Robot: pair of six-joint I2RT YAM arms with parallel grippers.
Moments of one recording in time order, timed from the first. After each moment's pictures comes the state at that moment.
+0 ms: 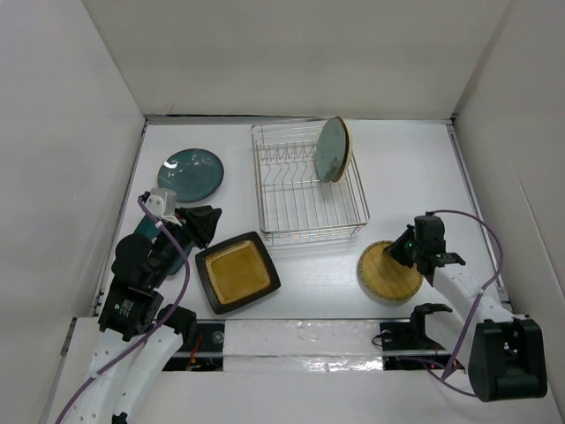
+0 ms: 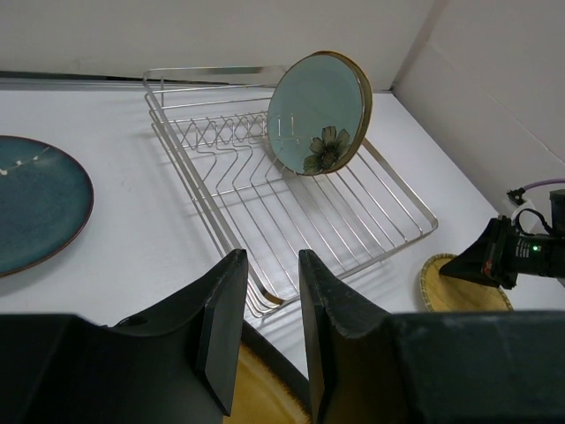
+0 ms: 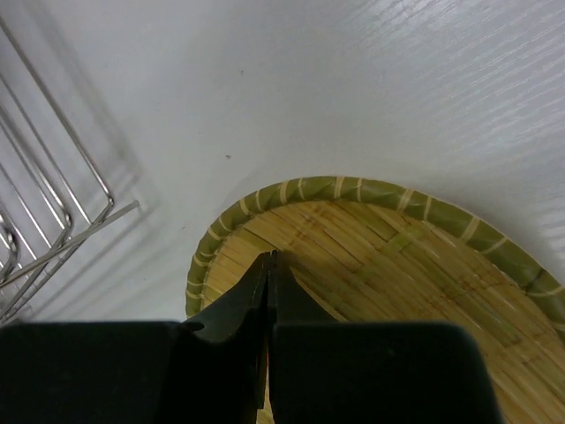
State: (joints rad) left arm -0.35 0.39 0.71 -0.32 0.13 -0.33; right arm 0.05 0.92 0.35 -0.25 -0.08 0.75
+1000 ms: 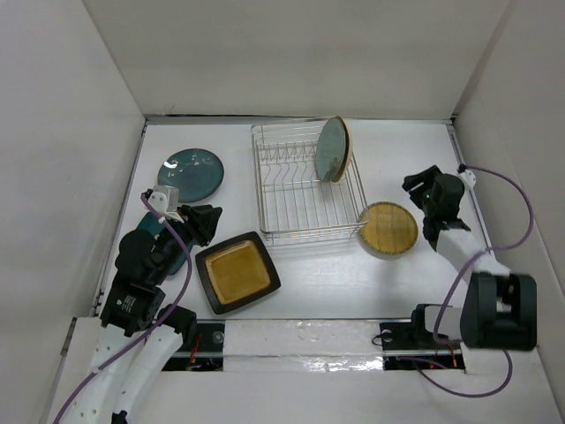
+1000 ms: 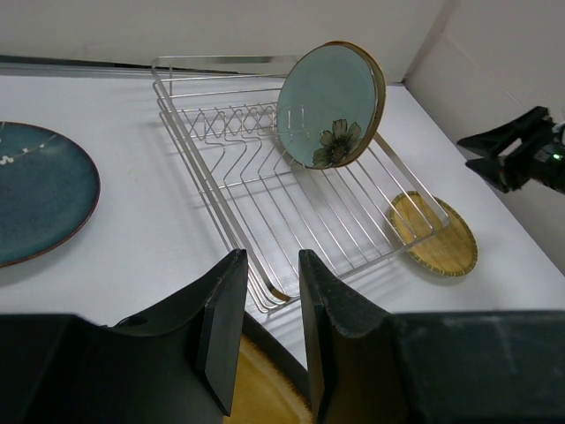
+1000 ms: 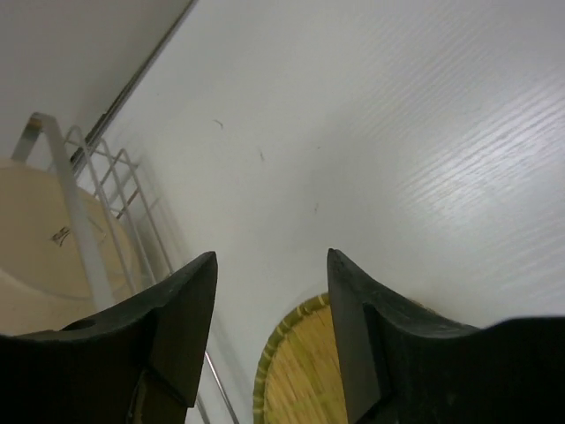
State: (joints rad) left arm -0.35 0.42 0.71 -0.33 0.11 -0.33; right arm -0.08 1.35 0.65 0.29 0.11 0.75
